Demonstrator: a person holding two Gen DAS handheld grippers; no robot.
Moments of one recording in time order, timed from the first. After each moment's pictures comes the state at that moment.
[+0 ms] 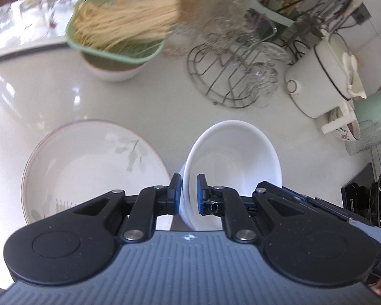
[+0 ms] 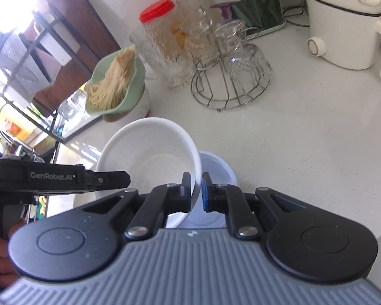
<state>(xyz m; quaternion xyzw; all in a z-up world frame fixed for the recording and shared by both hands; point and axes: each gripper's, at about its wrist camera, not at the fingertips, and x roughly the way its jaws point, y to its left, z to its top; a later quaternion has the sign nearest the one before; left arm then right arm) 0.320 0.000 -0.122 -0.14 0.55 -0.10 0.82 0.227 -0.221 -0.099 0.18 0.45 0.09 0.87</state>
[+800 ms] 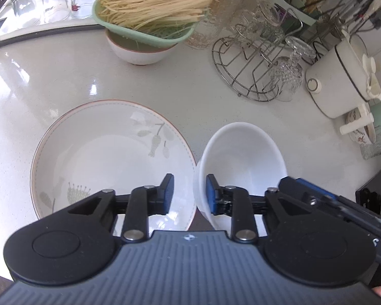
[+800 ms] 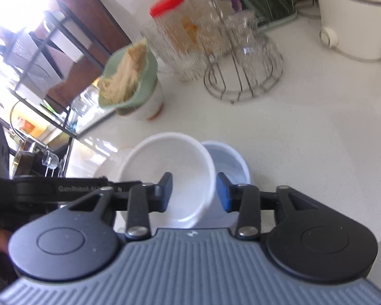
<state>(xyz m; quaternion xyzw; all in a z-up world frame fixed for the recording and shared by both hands) 0.311 0.011 -0.143 -0.14 0.55 -0.07 0.82 0.221 -0.222 -0.097 0.19 0.44 0.12 0.87</state>
